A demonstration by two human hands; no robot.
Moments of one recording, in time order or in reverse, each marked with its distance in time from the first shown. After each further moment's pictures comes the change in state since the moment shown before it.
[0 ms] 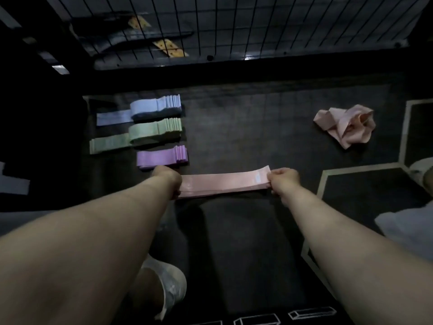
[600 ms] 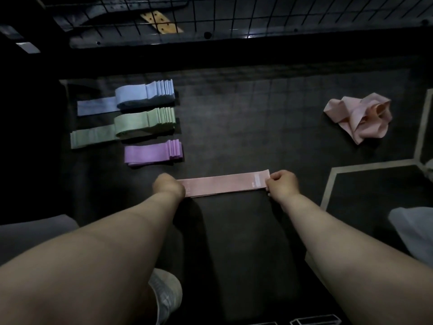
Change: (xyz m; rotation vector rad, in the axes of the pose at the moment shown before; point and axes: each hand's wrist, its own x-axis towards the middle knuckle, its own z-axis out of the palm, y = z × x) left_hand 0.029 -0.021 0.029 0.536 0.024 0.127; right_hand 0.046 0.034 0.023 -0.212 -0.005 0.005
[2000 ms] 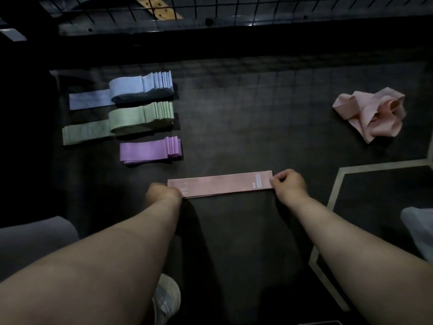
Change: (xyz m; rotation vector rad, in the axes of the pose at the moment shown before) left_hand 0.028 -0.024 0.034 -0.328 0.120 -0.243; right_hand 0.007 -0.002 -0.008 -0.231 0.018 -0.123
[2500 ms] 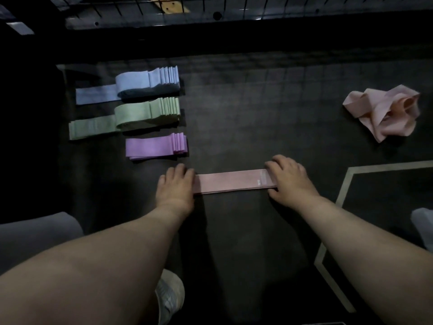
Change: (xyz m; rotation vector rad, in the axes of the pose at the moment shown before) left_hand -0.015 -0.001 -0.012 0.936 -0.006 0.942; right_hand -0.003 -0.005 -0.007 -0.756 -0.060 -0.685
